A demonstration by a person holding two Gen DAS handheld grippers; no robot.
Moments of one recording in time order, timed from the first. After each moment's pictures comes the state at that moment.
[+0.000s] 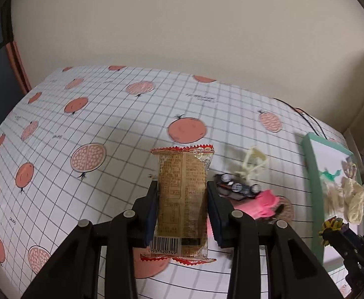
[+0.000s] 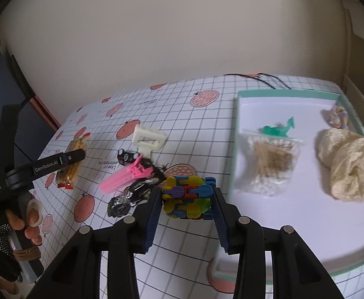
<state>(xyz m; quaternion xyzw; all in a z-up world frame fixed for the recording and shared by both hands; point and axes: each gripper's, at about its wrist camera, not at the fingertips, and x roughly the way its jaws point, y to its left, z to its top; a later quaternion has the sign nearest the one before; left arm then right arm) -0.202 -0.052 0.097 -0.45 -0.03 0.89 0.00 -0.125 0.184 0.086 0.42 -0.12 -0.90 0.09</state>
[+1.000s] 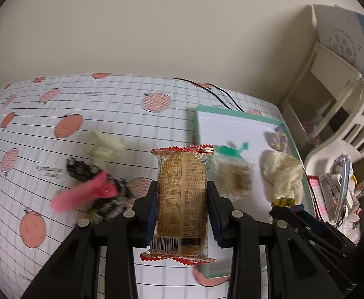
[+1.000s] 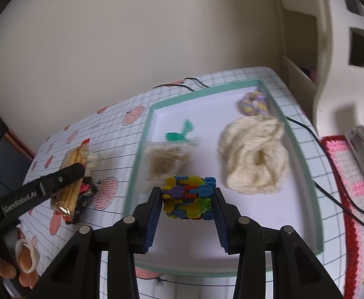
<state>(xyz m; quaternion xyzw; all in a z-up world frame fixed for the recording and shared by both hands) -0.167 0.116 0.109 -0.47 -0.03 0.87 0.14 -0.098 0.303 0.082 0.42 -0.18 -0.89 -0.02</state>
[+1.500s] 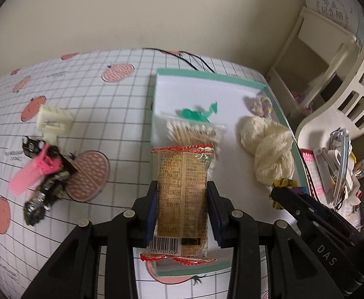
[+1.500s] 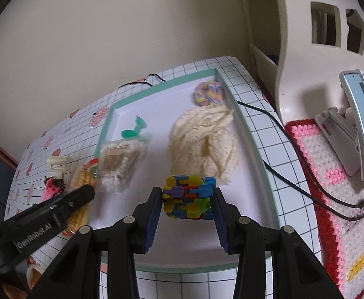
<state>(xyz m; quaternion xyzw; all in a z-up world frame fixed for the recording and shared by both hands) -0.155 0.173 0.073 -0.51 -0.01 0.84 0.17 -0.087 0.345 0.069 0.44 -0.19 -0.87 -0.07</state>
